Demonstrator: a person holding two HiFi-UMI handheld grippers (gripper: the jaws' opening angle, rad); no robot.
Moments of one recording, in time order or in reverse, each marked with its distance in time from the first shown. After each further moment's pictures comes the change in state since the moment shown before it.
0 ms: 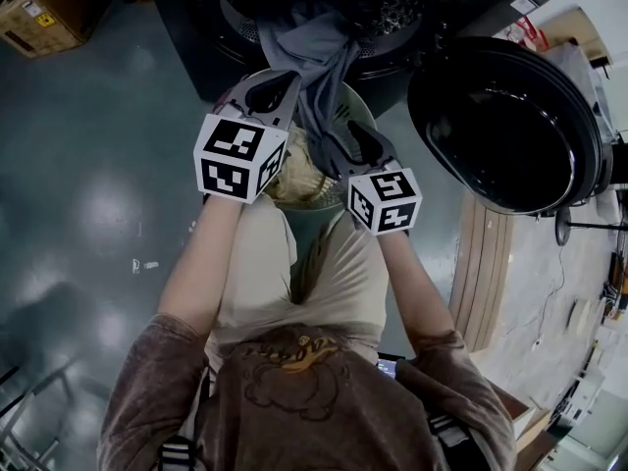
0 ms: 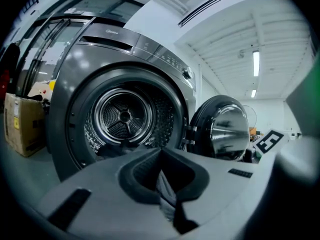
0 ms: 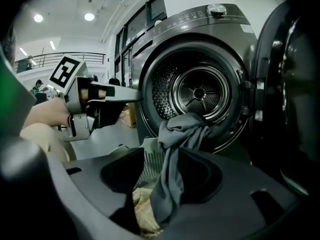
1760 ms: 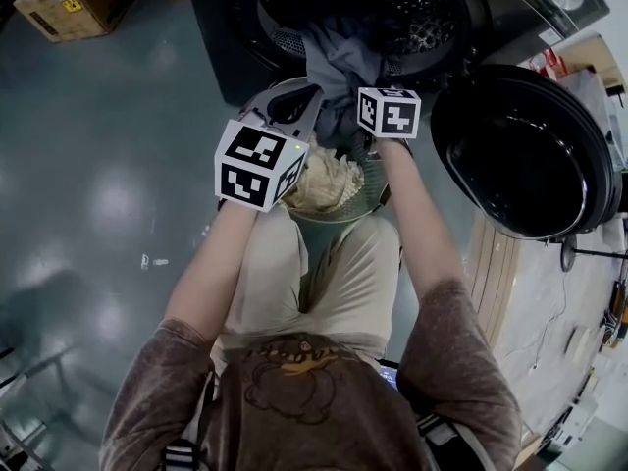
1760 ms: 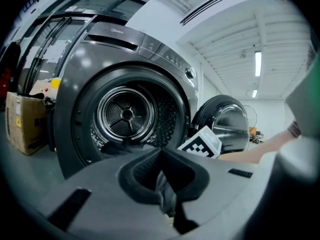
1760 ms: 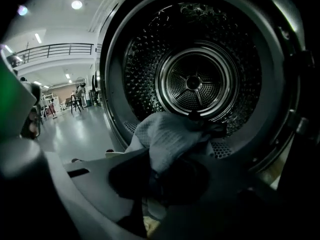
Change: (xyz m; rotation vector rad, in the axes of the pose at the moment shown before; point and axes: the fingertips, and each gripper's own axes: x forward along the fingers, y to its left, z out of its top) left arm -0.012 0.014 -0.005 -0.014 0.023 0.004; right arm 0.142 -0.080 0.043 0.037 0.097 -0.091
